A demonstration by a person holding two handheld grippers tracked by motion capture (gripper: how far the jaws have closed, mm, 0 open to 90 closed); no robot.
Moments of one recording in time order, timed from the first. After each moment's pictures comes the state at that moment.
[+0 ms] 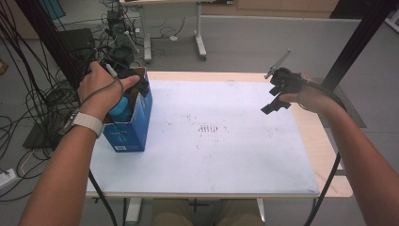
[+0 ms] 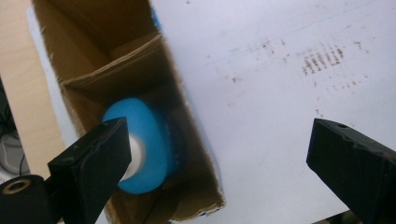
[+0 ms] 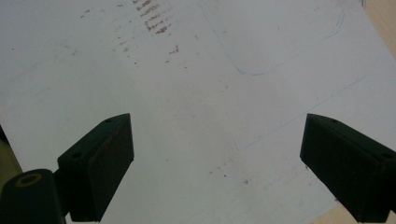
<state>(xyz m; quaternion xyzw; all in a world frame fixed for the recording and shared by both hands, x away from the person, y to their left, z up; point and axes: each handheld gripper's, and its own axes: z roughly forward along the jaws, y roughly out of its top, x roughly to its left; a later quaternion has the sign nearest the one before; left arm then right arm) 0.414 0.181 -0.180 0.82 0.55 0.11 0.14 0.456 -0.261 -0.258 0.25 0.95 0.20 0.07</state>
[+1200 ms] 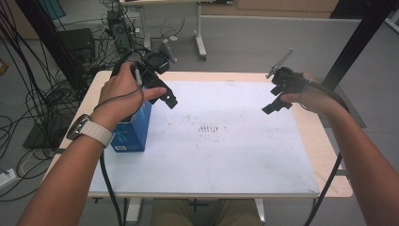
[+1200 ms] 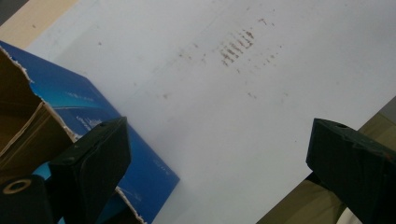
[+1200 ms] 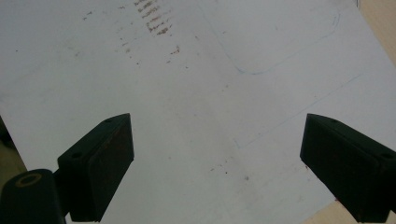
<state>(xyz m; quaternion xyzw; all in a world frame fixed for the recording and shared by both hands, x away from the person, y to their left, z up) 0.383 0.108 -0.169 0.91 0.38 0.09 0.15 0.450 -0.262 -0.252 0.25 0.94 0.20 0.08</state>
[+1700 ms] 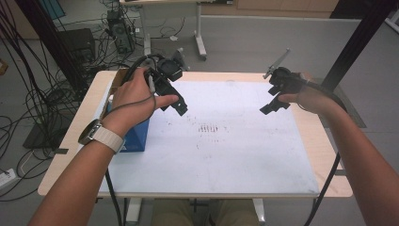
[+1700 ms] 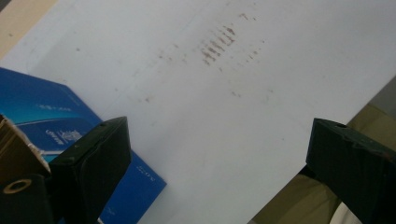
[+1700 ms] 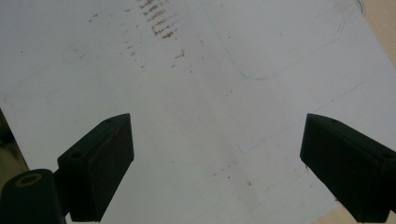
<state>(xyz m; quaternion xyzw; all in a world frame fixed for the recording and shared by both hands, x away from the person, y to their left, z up) 0.375 0.080 -0.179 0.92 0.35 0.08 0.13 0.449 -0.255 -0.251 0.24 0.95 0.20 0.07</state>
